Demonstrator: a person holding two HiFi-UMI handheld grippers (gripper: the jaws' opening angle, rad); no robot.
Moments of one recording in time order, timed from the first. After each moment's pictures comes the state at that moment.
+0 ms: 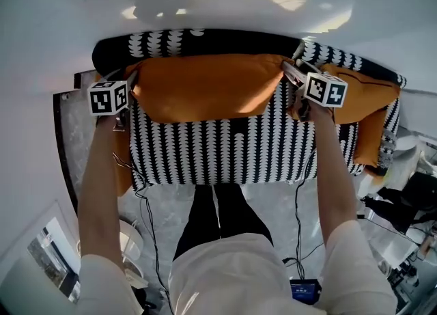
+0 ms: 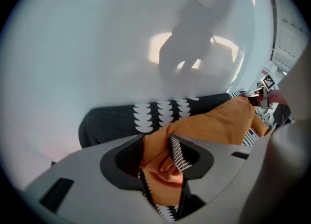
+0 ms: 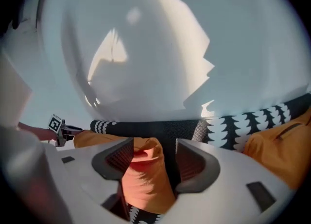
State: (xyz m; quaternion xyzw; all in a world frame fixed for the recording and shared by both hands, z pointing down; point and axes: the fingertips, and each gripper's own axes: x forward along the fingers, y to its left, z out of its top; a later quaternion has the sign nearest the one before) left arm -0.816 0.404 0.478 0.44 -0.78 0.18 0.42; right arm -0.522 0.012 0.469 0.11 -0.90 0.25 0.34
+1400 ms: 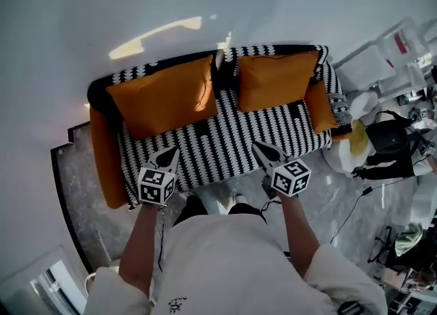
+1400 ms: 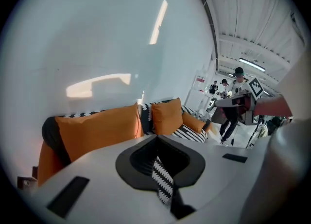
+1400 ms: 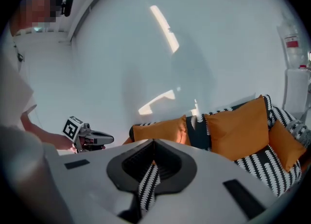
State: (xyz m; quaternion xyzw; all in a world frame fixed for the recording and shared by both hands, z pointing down) left arm -0.392 0.446 0.297 0.66 -0.68 0.13 0.30; right arm -0.204 0.301 0.257 0.13 -0.95 0.22 0.21
